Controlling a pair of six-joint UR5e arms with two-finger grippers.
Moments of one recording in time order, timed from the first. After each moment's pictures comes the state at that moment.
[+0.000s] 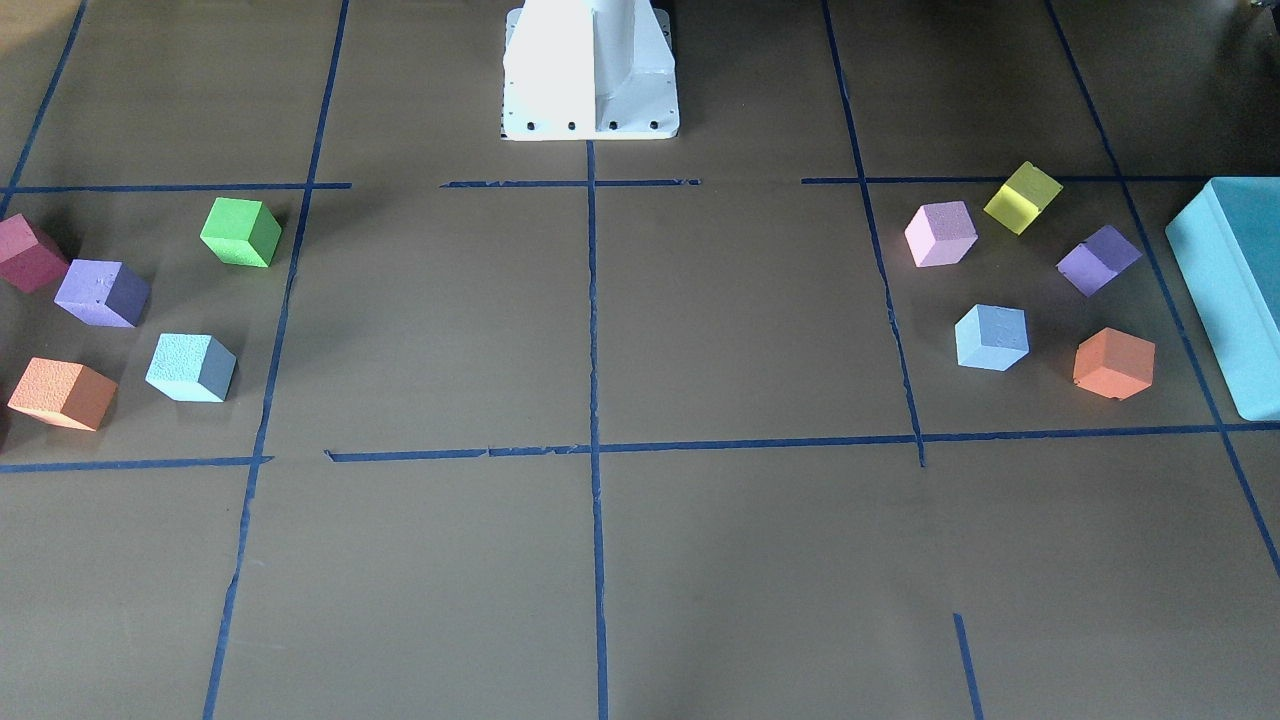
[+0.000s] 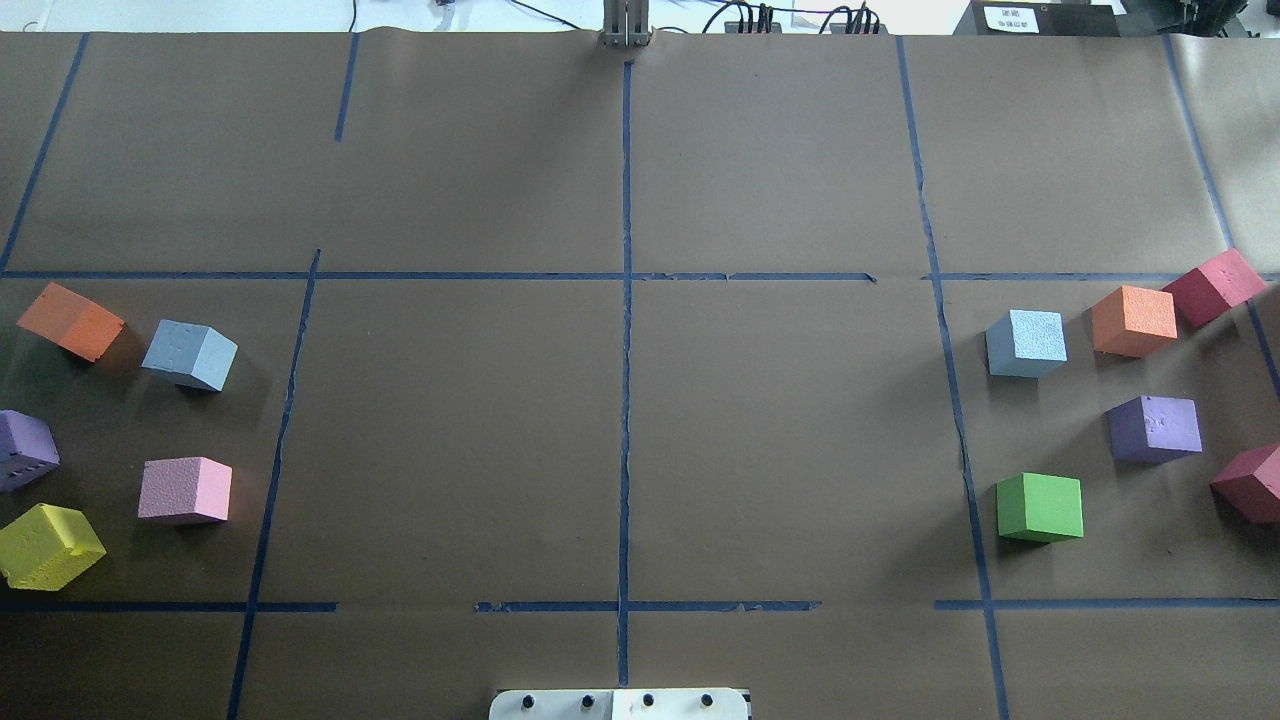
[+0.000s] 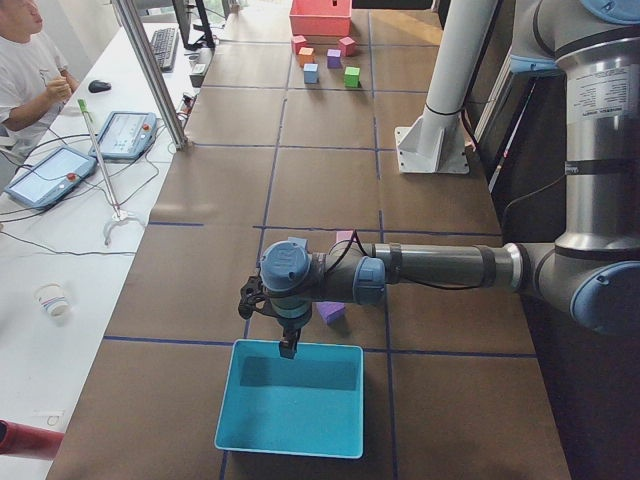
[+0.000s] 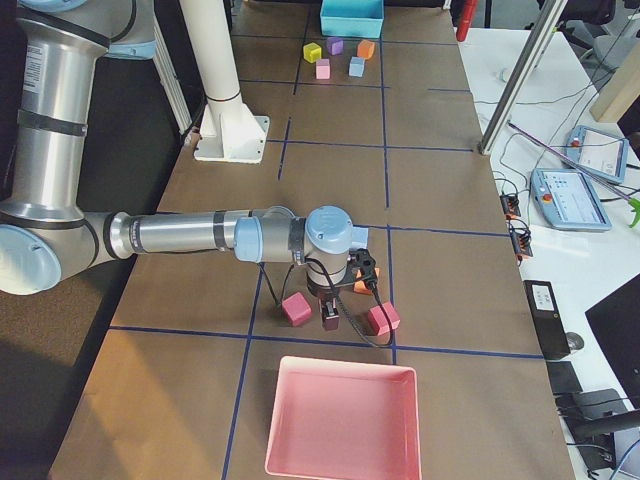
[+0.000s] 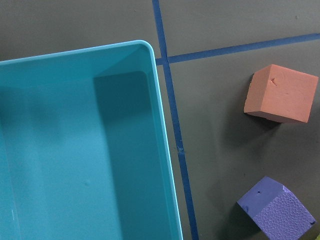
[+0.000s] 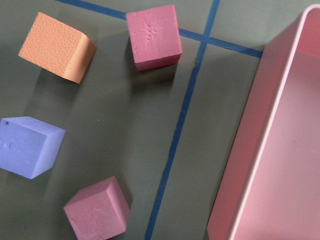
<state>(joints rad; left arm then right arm) -1.57 -1.45 -1.69 -1.59 -2.40 0.15 1.55 -1.79 1.88 -1.65 2.30 -0.23</state>
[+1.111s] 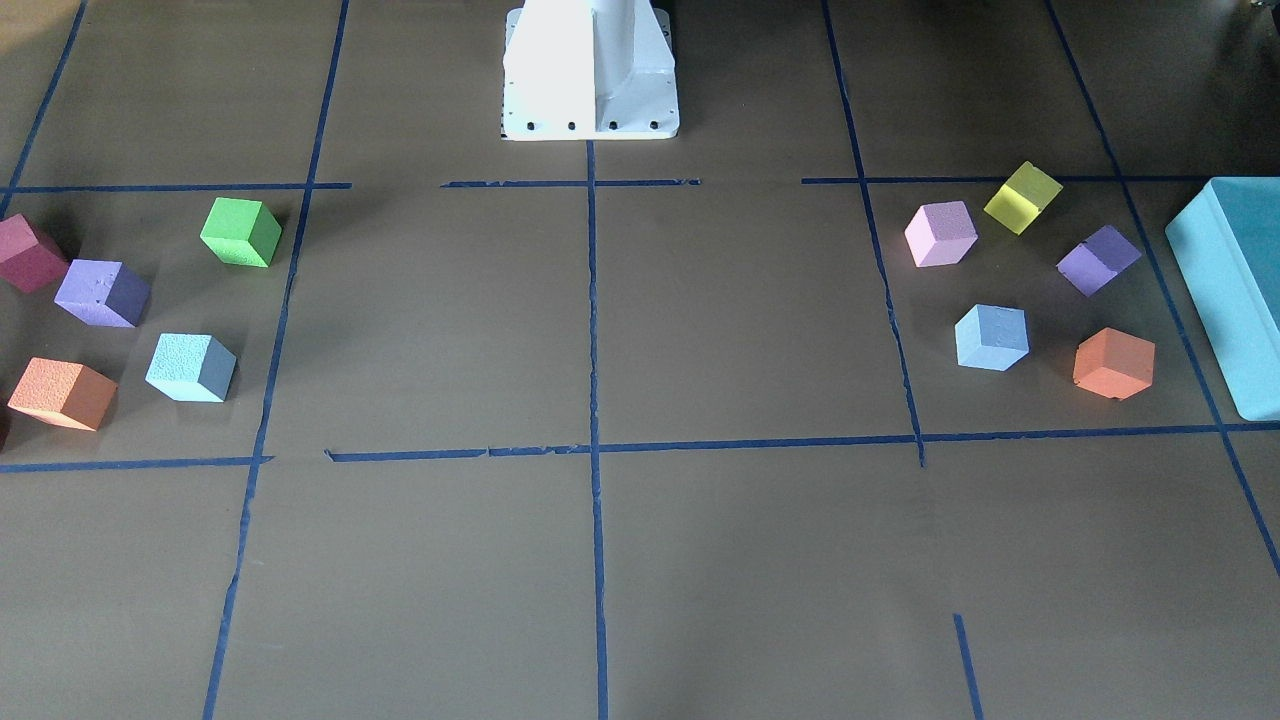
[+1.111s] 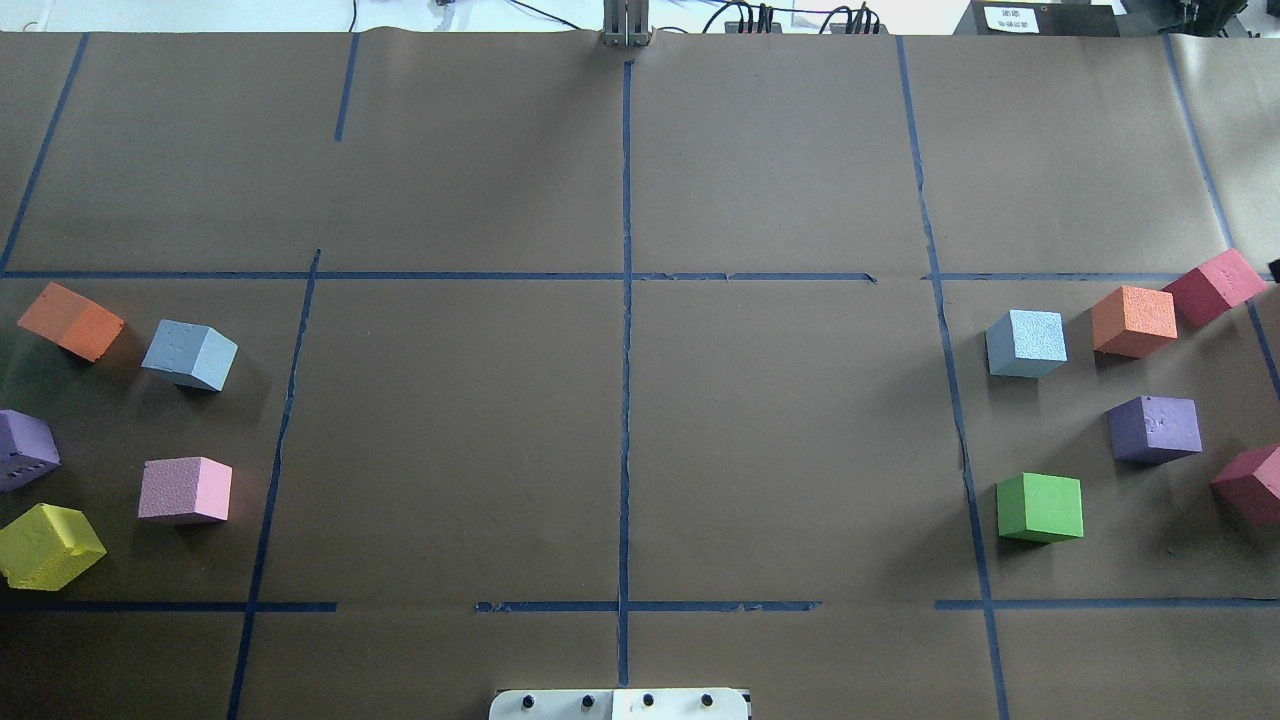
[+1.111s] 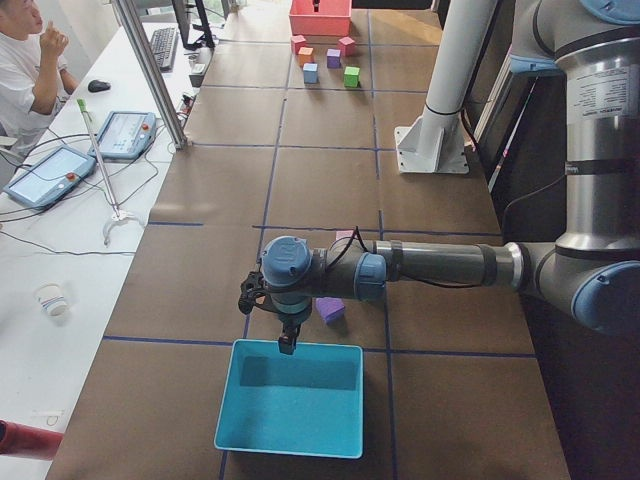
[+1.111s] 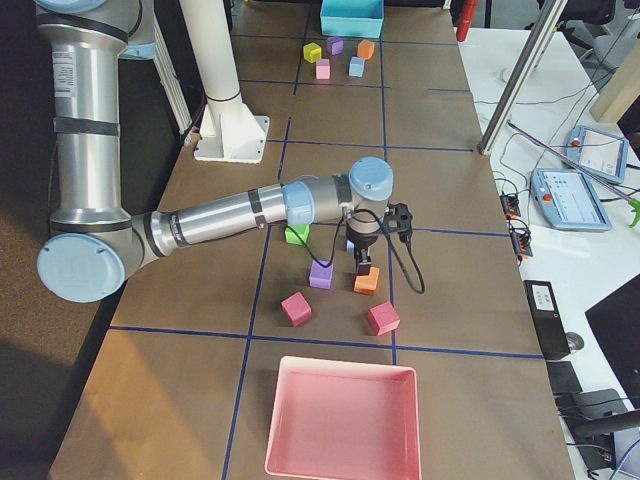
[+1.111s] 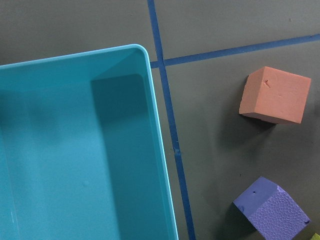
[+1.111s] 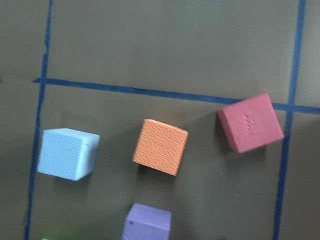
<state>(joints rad) -1.56 -1.45 -1.71 -1.59 -2.40 0.15 1.35 -1.55 1.90 -1.65 2.41 0.25</state>
